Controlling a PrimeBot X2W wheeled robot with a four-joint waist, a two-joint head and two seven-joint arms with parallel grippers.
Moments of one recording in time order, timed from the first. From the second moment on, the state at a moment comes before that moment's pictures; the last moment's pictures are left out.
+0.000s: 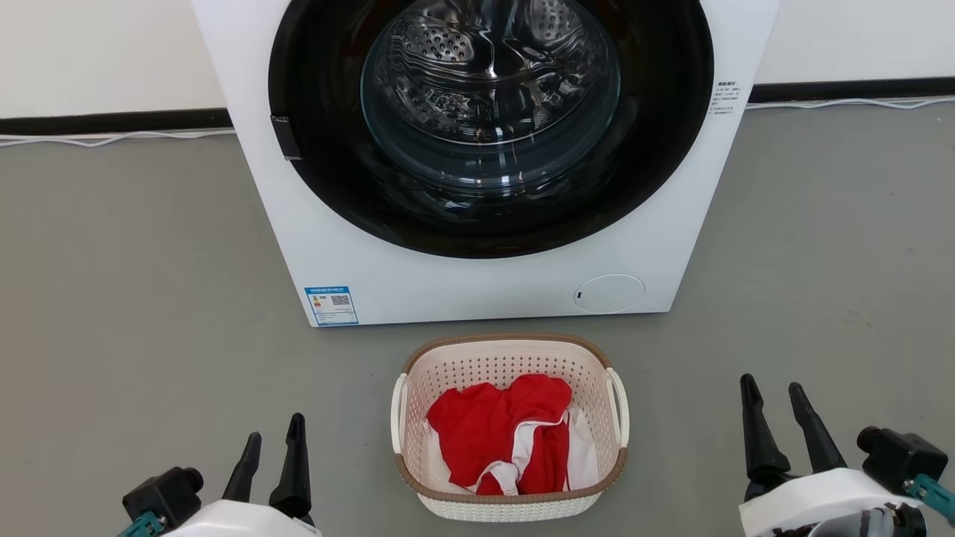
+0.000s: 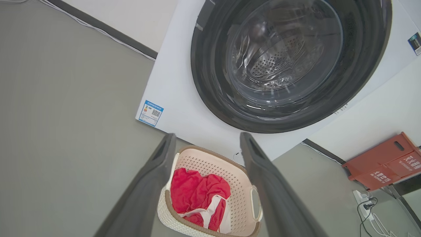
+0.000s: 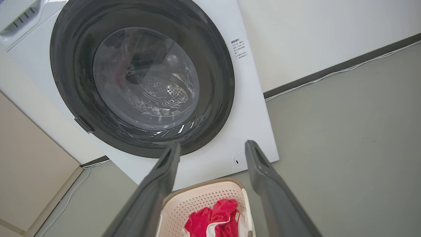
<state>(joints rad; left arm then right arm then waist) 0.01 0.04 -0.01 0.29 -0.62 -0.05 -0.14 -0.02 -0.05 -0.08 0.27 0.41 0.12 -0.14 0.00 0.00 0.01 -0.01</state>
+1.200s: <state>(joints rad) 0.03 0.04 -0.04 0.29 -0.20 -0.04 -0.25 -0.02 -0.05 -0.13 0.30 -0.04 0.12 -0.24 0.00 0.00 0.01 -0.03</state>
